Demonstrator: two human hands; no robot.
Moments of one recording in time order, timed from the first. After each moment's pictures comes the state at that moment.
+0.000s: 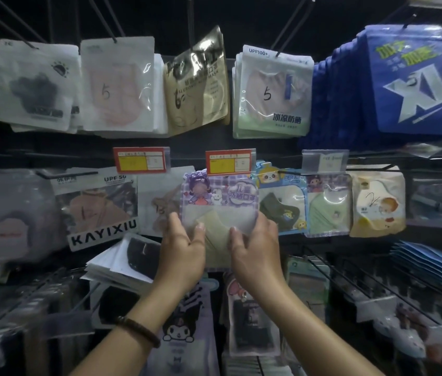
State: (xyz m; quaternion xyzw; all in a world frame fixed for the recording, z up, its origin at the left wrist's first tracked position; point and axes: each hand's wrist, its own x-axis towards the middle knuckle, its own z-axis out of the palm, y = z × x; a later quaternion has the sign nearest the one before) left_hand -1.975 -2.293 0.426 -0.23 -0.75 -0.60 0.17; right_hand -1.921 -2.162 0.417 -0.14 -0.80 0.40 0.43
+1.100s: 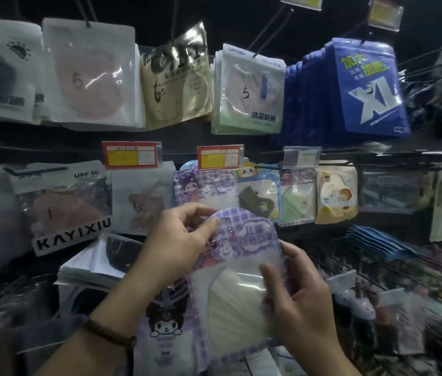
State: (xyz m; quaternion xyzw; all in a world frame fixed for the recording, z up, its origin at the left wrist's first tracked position) left_hand -1.946 -2.323 0.457 -0.39 -0.68 -0.63 0.06; right_hand -1.807 -2.174 0.363 -0.06 -0.70 0.45 0.55
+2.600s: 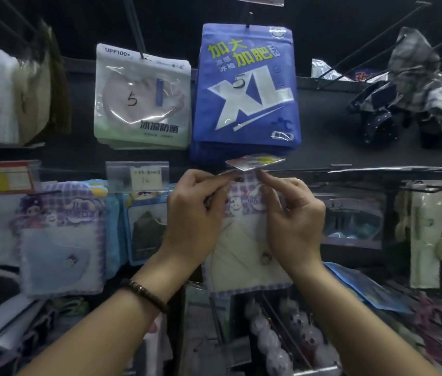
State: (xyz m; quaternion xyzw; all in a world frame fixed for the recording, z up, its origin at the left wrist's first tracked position) left_hand -1.889 -1.998 0.499 -0.45 -0.58 -0.49 0.48; right_hand -1.809 -1.846 0.482 0.07 -0.64 0.37 0.68
